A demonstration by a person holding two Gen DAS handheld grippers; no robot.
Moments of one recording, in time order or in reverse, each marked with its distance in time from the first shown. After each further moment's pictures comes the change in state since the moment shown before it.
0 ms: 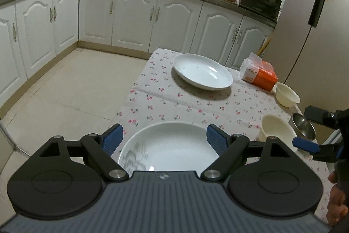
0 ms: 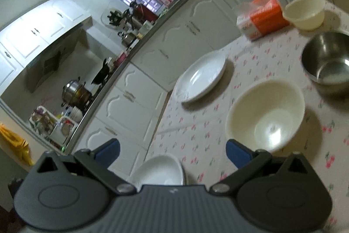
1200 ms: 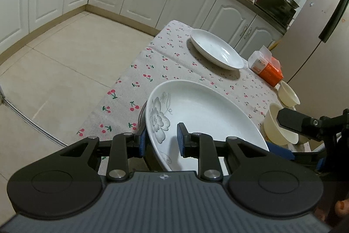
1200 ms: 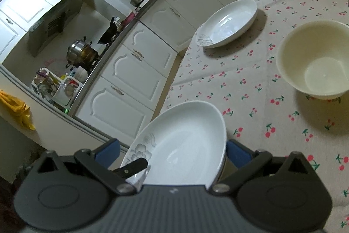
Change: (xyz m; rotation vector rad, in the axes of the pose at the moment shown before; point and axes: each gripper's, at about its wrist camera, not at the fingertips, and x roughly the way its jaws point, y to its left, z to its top) left arm -0.002 0.038 -0.043 -0.196 0.102 -0.046; right arm 0.050 0.035 -0.047 -0.044 0.228 0.039
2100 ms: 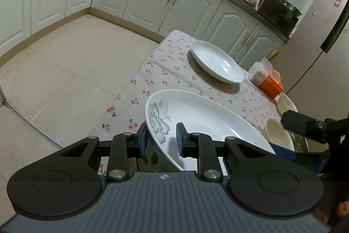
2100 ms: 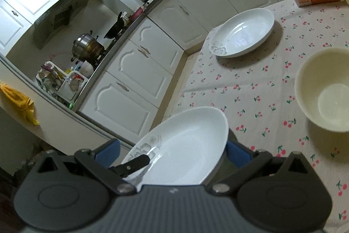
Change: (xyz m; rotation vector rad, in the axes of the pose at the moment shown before) left arm 0.007 -0.011 0.023 -0.038 -0.012 0.005; right arm 0.004 0.016 0.028 -0.048 0.028 0.014
